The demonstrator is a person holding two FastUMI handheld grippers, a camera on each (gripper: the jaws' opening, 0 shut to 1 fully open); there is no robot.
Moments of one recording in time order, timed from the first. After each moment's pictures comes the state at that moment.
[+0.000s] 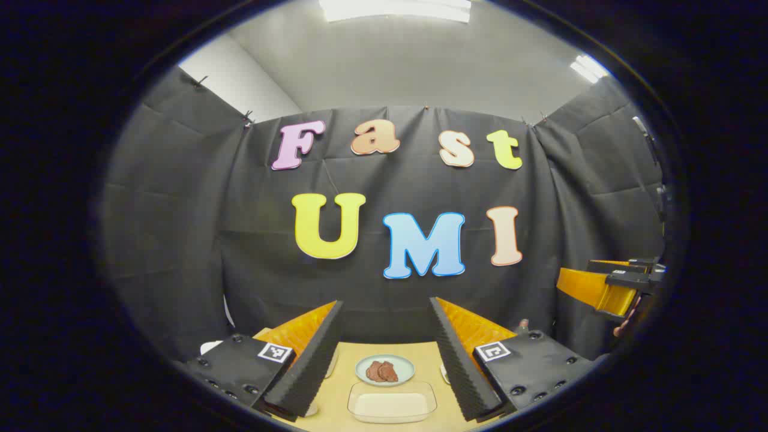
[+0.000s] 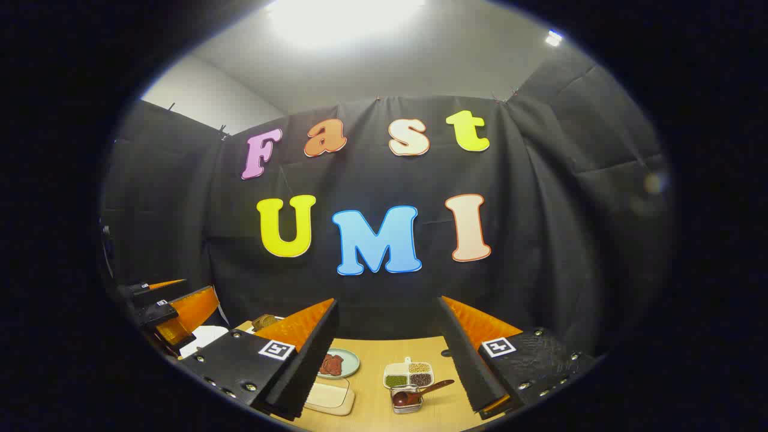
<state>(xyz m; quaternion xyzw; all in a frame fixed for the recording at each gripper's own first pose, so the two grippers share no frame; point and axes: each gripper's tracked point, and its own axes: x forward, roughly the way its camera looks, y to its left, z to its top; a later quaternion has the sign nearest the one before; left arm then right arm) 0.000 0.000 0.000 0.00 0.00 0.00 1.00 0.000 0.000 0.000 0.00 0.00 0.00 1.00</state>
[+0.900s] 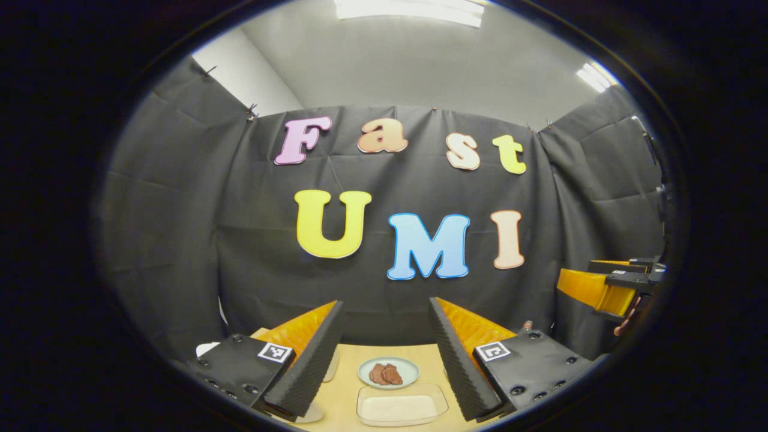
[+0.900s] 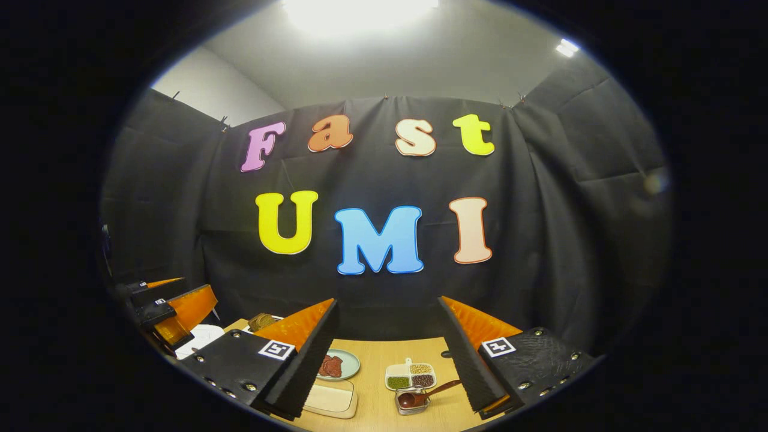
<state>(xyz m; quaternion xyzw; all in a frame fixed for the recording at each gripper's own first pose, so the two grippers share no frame) 0.014 0.040 -0.015 -0.02 0.00 -0.01 1.00 0.013 0.029 -0.006 -0.02 0.01 -0.02 1.00</state>
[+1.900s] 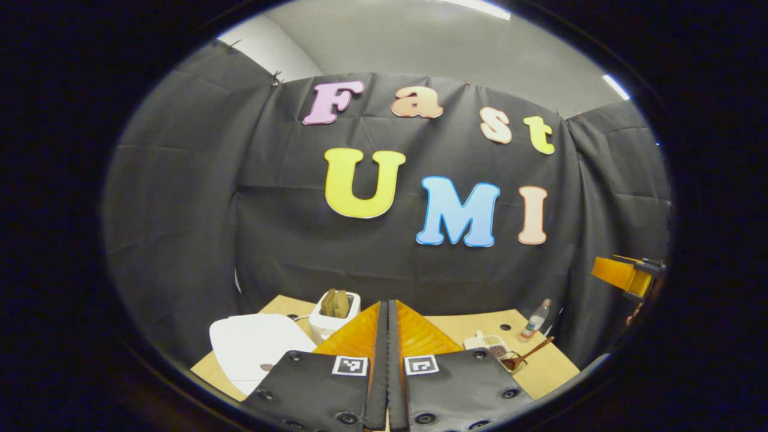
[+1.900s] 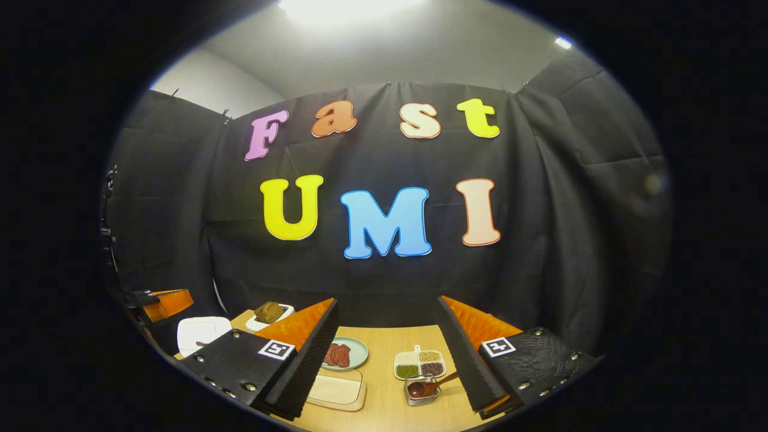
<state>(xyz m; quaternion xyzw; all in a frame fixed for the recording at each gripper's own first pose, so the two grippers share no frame) 0.008 0.136 -0.095 -0.06 0.11 0.02 0.99 0.012 0.039 -0.038 -0.02 0.04 0.00 1.00</state>
